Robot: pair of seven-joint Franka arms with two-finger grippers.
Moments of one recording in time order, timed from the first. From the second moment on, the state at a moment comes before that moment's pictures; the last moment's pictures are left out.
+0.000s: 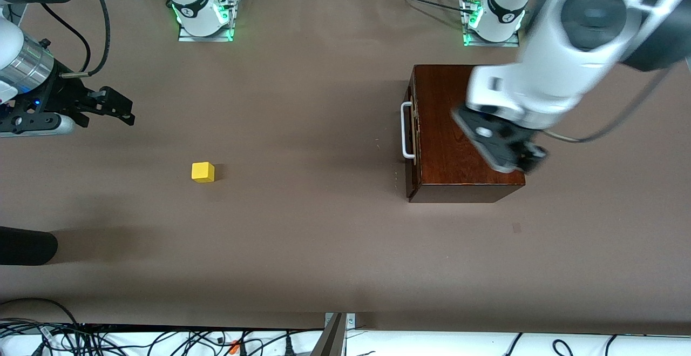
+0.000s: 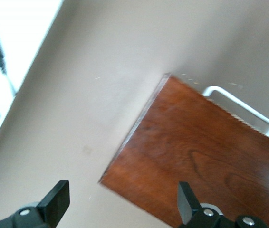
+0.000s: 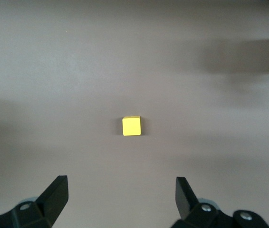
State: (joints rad) left arm -0.07 0.44 -0.39 -1.11 0.26 1.52 0.53; right arm 0.18 0.09 -0.08 -1.56 0.04 1.69 0.06
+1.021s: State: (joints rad) left arm 0.18 0.11 -0.40 -1.52 0.10 1.68 -0.23; right arm 0.18 0.10 -0.08 -1.56 0.04 1.70 0.06
